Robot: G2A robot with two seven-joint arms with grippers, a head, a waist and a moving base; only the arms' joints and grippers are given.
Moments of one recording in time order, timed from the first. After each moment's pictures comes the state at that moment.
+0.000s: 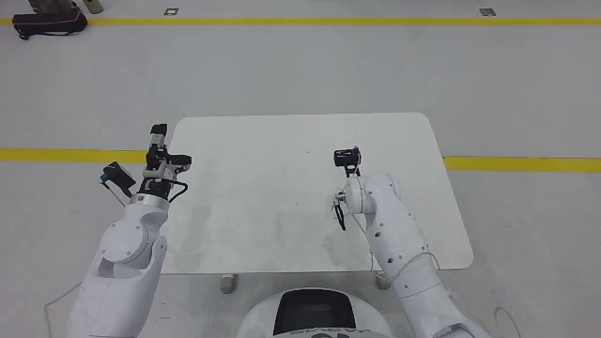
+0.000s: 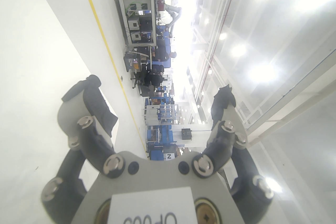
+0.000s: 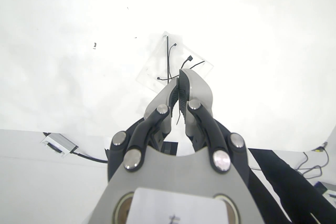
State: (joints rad) left arm 1.73 -1.15 -1.60 -1.80 -0.42 0.00 0.00; right arm -1.31 -1.62 1.24 -1.44 -1.57 0.24 1.26
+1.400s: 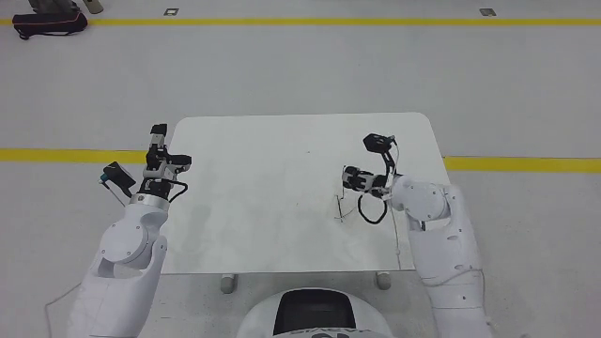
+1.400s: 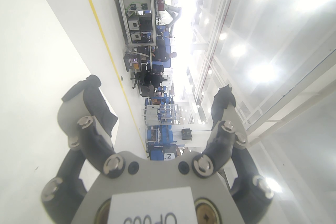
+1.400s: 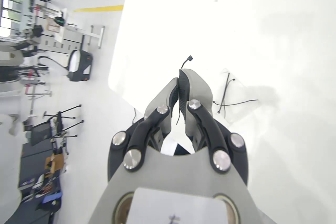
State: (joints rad) left arm 1.73 -1.15 -1.60 -1.80 -0.42 0.00 0.00; right arm -1.41 -1.55 1.55 -1.54 -0.80 -0.19 1.06
